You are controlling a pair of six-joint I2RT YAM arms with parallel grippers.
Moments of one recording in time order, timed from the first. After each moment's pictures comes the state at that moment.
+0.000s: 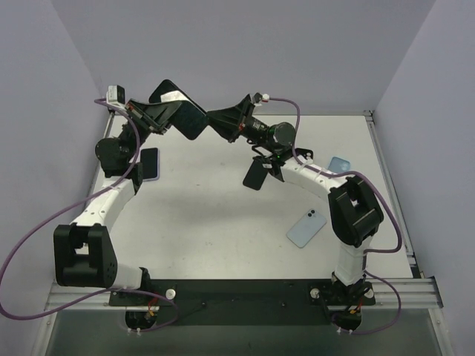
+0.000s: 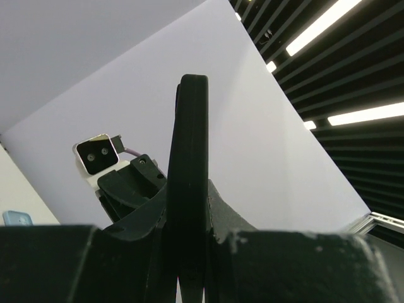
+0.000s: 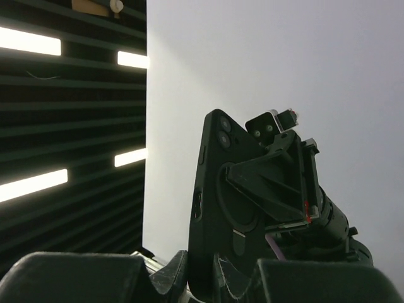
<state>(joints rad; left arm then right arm) -0.06 1.40 0.96 1.17 0.65 -1.72 0.61 1.86 1.32 1.16 -0.59 1.96</state>
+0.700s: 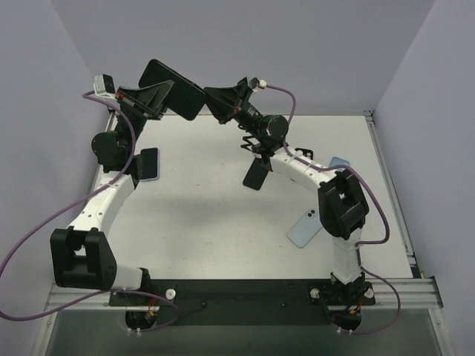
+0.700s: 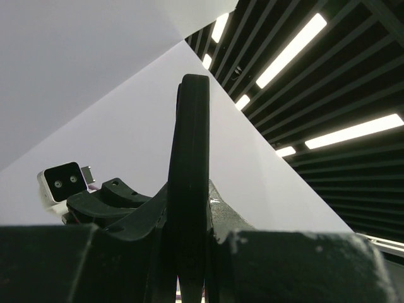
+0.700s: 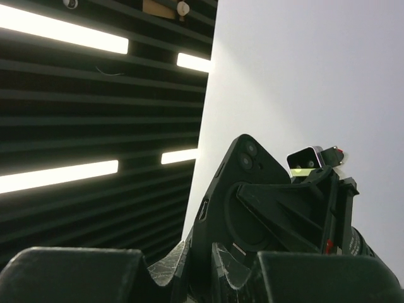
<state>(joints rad) -0.10 1.39 1.08 1.14 0.47 -1.72 0.63 1.99 1.57 1.24 -0.42 2.02</state>
